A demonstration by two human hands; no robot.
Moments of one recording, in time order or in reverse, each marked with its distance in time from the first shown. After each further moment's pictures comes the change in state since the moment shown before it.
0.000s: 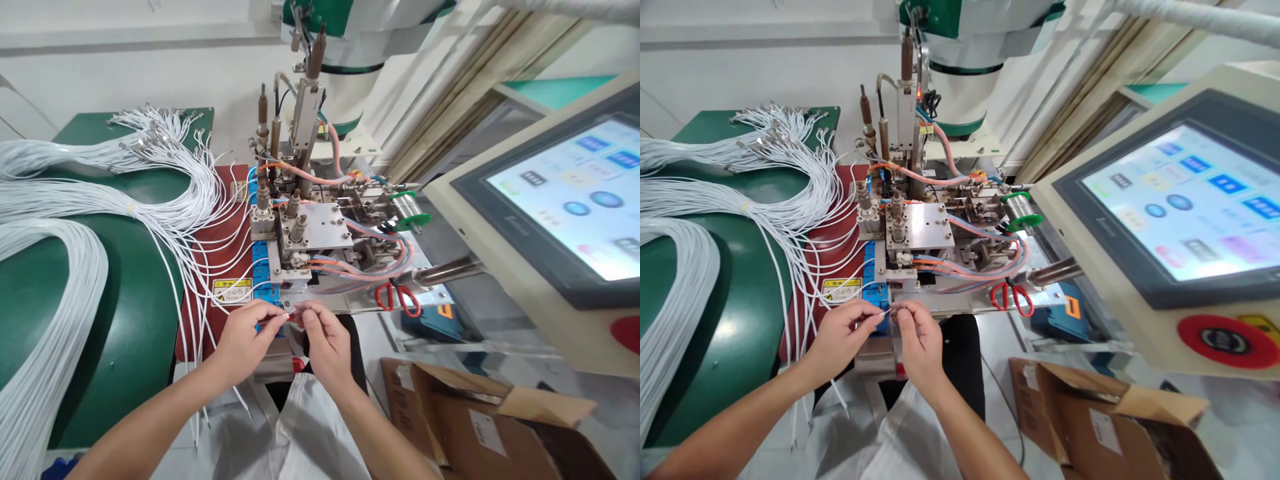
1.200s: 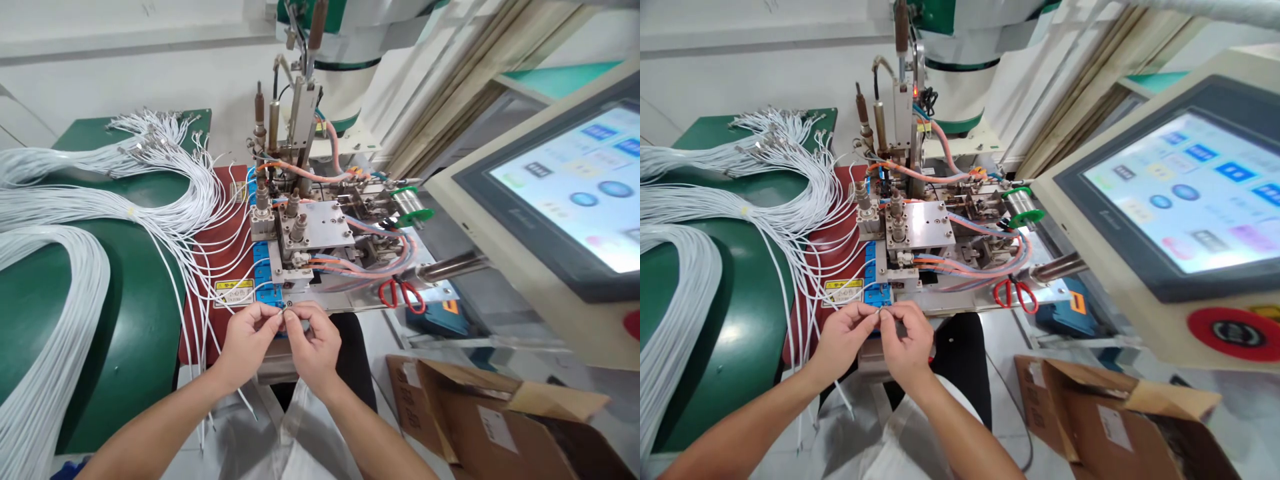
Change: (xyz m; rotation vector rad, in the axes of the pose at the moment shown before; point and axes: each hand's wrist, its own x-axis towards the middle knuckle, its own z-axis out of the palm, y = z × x) left_hand -0.004 -0.004 0.008 -0.454 0.059 -0.311; right_hand 0.000 -0.002 0.026 -0.114 0.150 -0.153
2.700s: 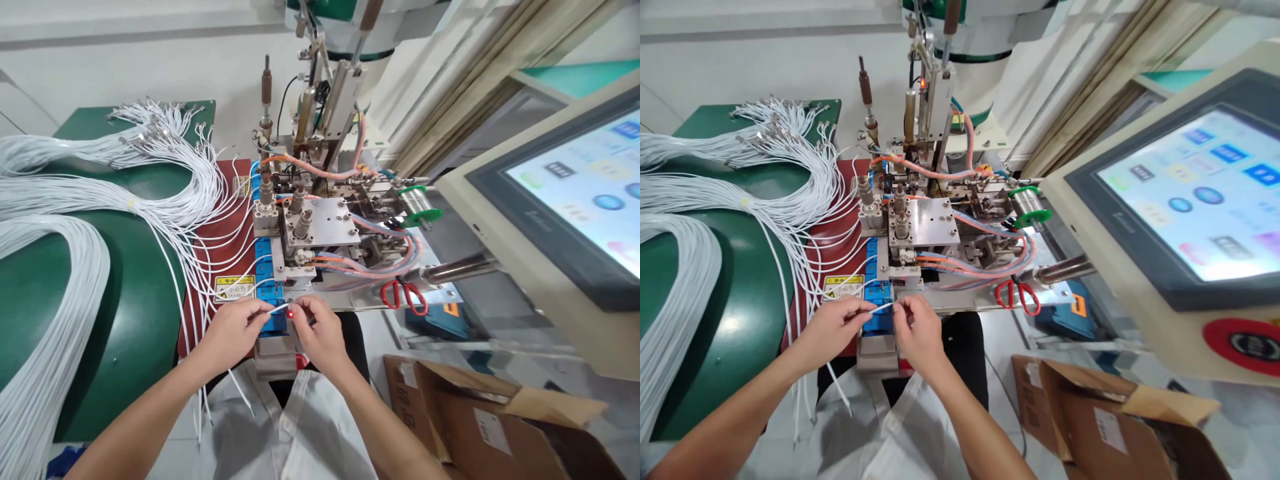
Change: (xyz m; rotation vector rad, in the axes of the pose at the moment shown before) left_hand 0.010 -0.001 -0.028 0.642 -0.158 0.205; right_hand 0.010 0.029 -0.018 -0.284 -0.270 0.054
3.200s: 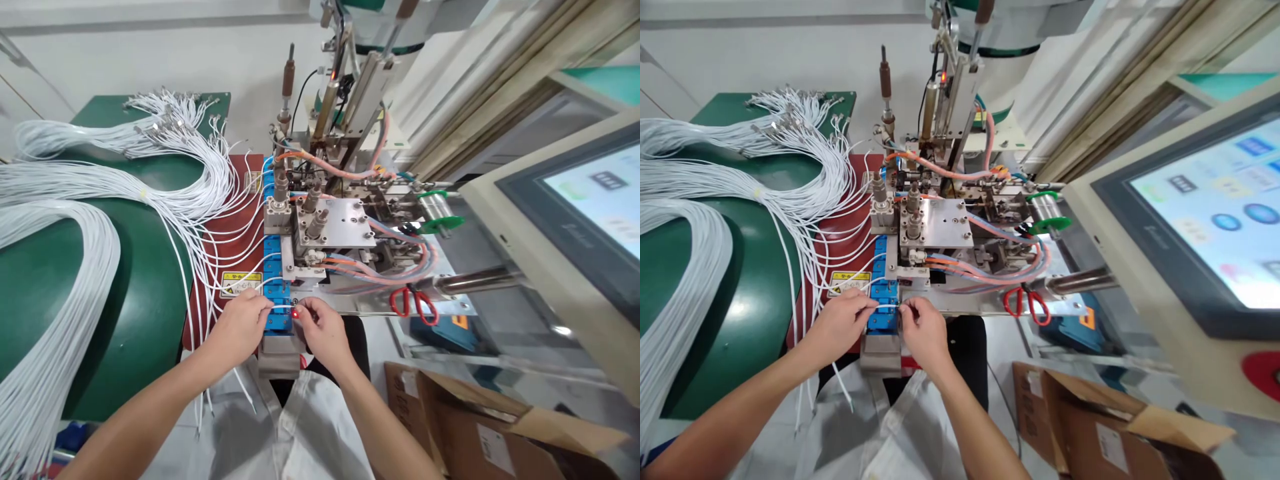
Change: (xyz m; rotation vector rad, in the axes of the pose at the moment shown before) left_hand 0.001 -0.005 0.004 0.315 0.040 0.031; right_hand 0.003 0.008 0.002 -0.056 -0.175 0.214
